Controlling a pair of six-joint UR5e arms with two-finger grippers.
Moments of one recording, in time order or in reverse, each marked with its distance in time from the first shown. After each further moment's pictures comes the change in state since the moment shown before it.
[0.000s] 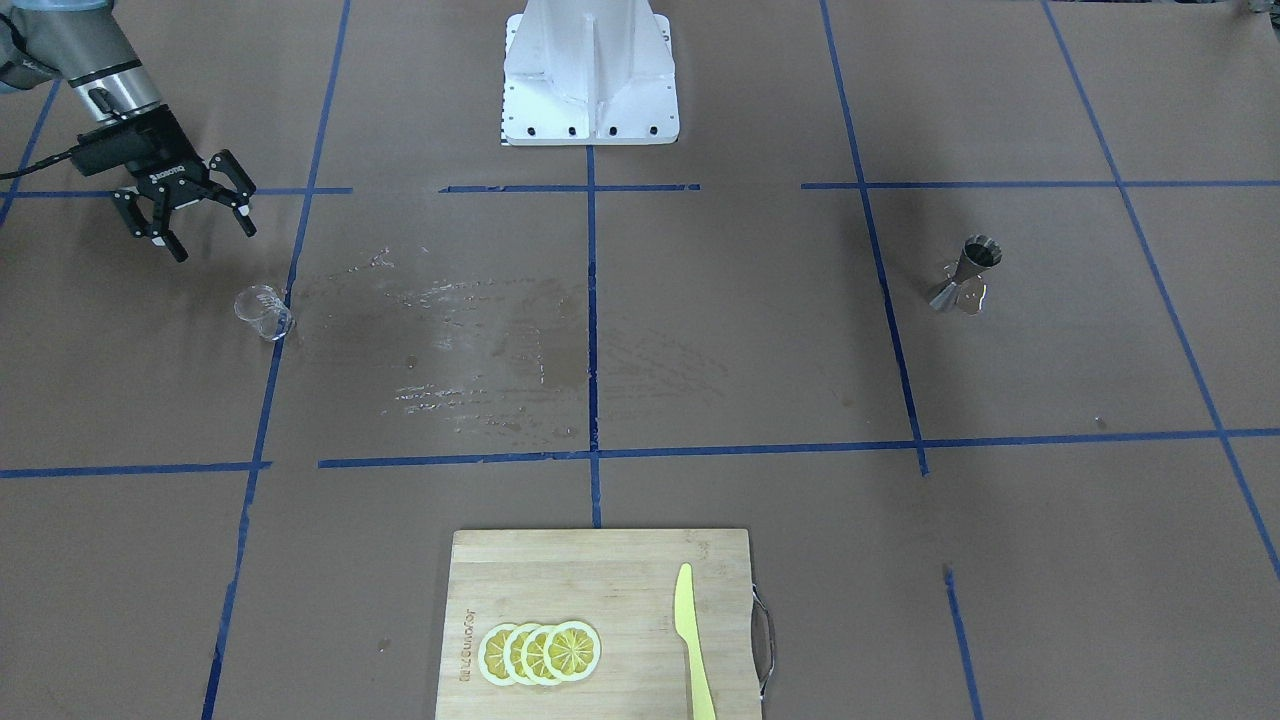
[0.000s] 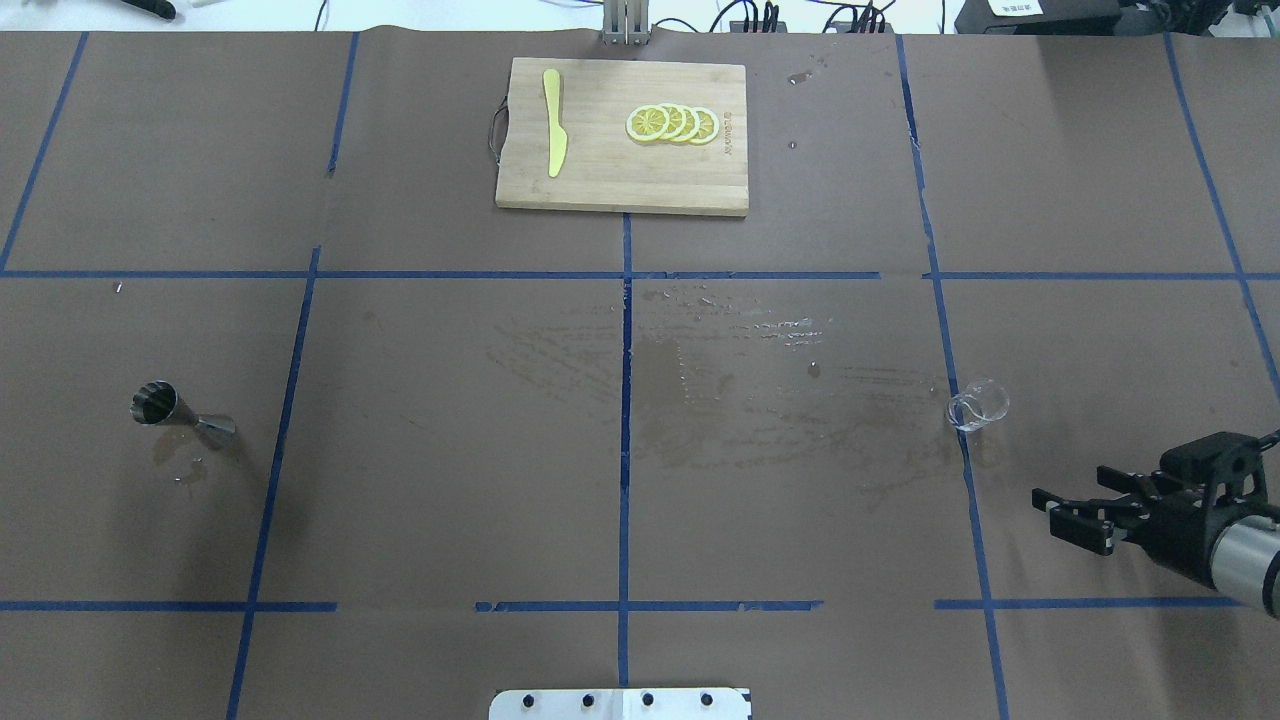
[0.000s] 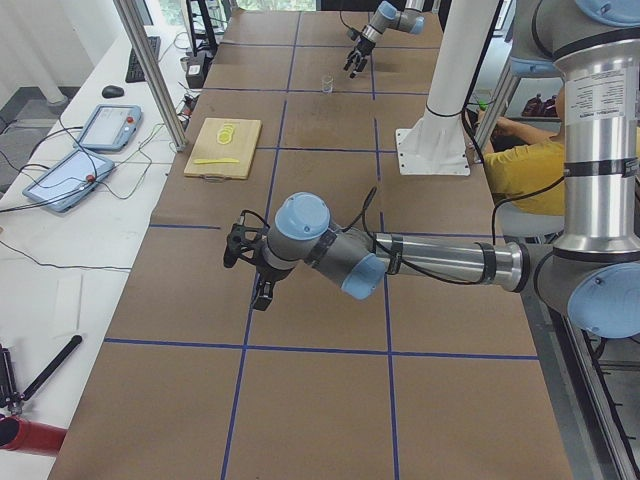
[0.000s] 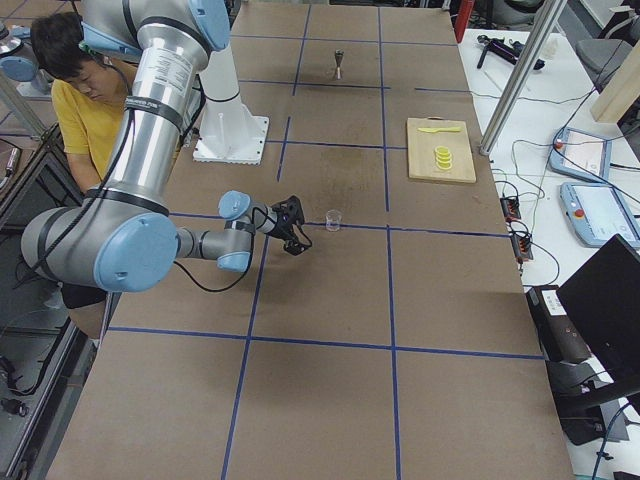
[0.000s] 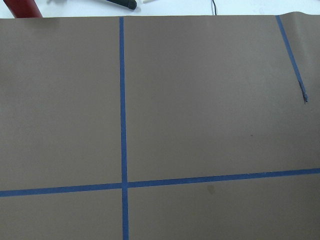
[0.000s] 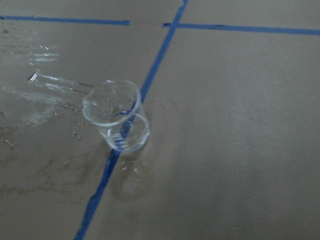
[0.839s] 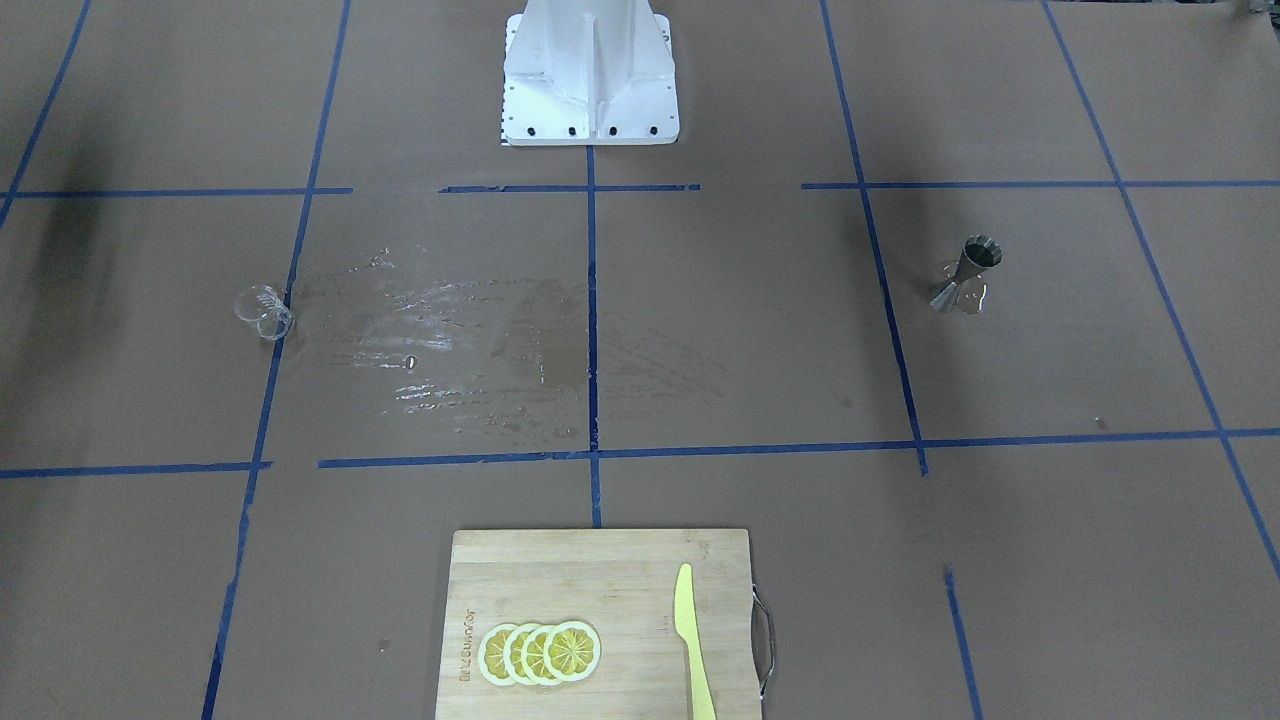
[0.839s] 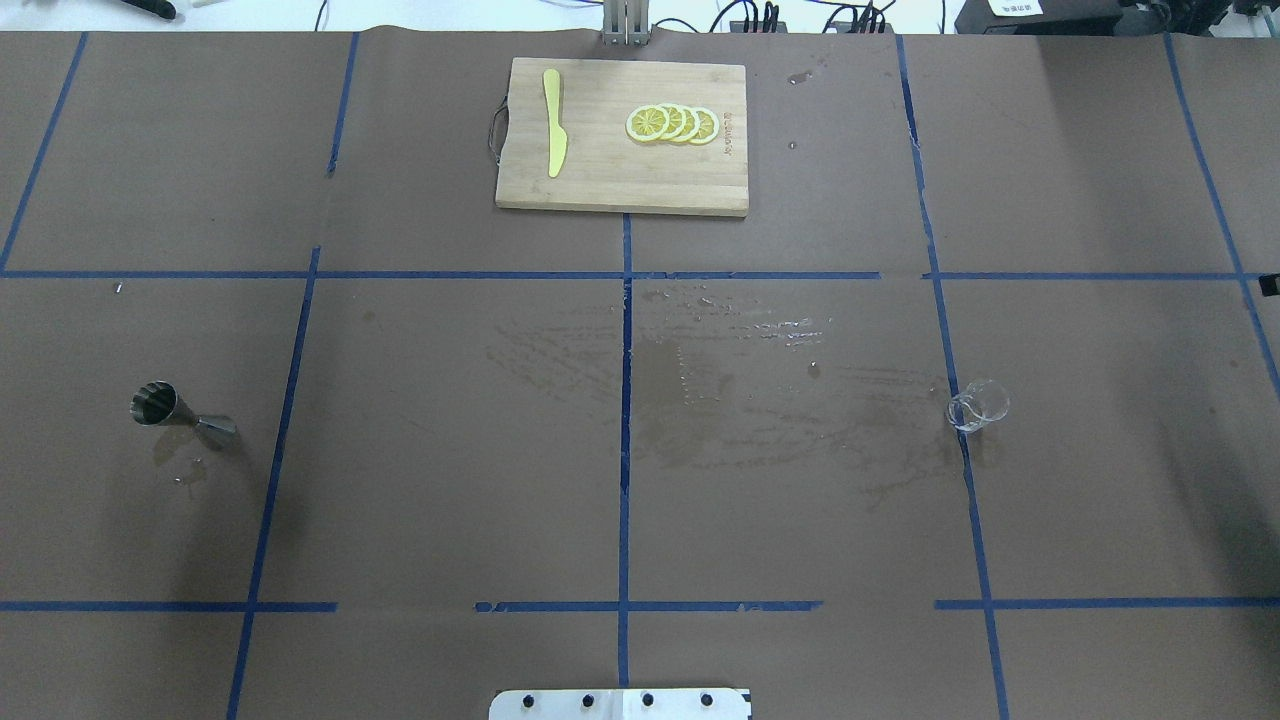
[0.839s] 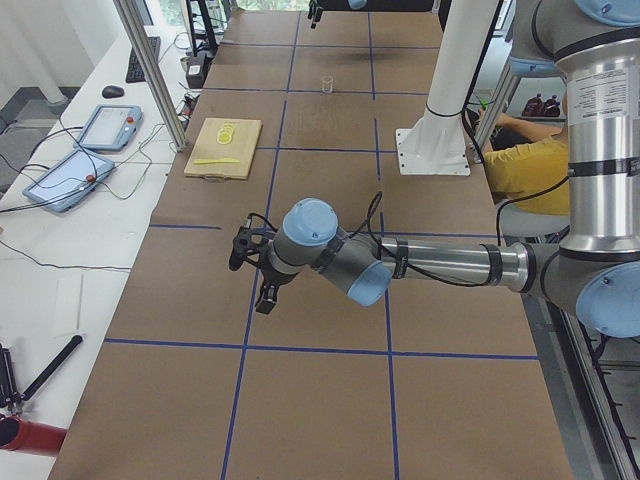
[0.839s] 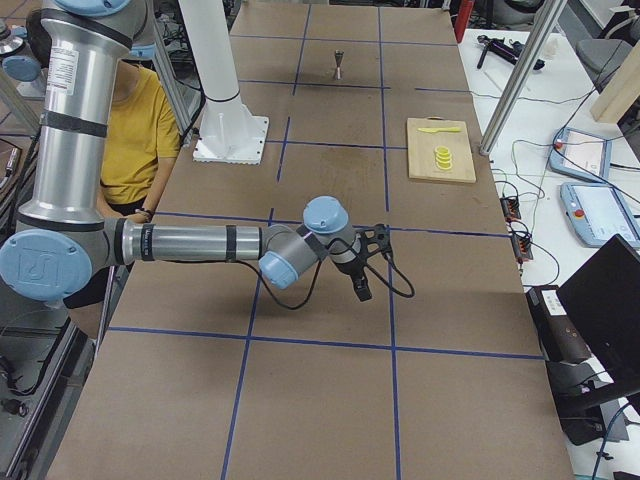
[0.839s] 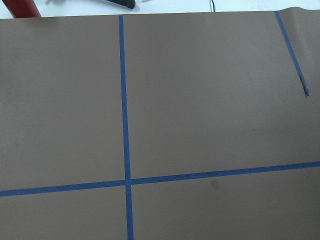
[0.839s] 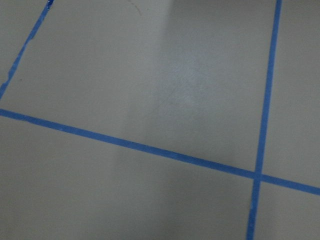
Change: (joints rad) left arm 0.000 0.025 0.001 -0.056 0.001 0.012; right arm 1.027 0.330 -0.073 -0.810 0.838 -0.828
